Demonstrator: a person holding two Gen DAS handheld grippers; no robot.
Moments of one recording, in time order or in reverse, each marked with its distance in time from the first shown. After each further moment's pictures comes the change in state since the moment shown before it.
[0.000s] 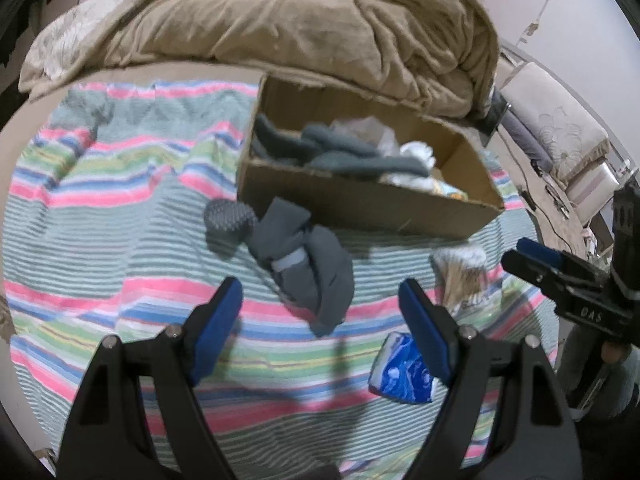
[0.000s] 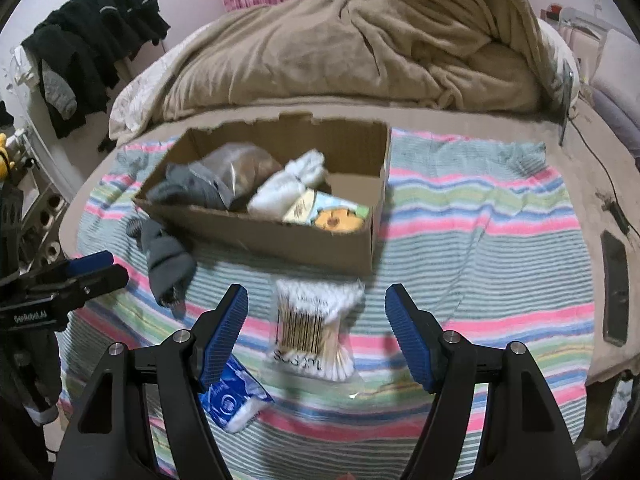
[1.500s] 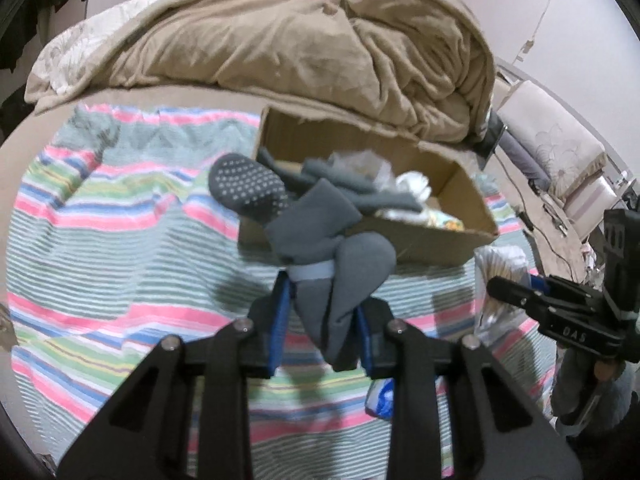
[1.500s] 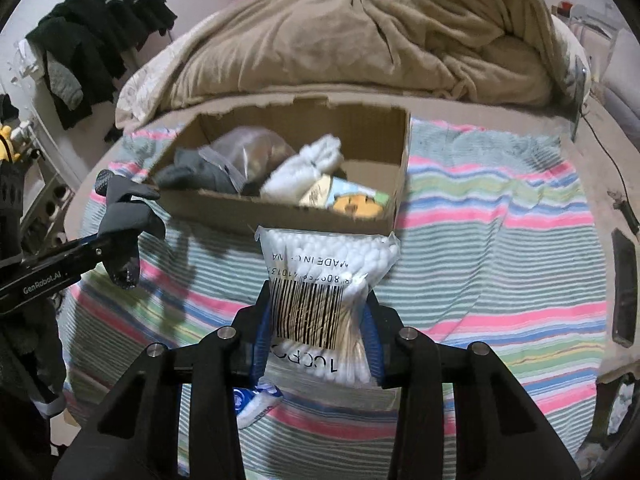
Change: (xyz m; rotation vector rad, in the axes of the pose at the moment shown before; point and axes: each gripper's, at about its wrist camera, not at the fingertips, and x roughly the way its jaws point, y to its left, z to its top) left arm -0.023 0.000 0.011 -0.001 -0.116 -0.008; right arm -0.007 0.004 0.005 -0.016 0.009 0.032
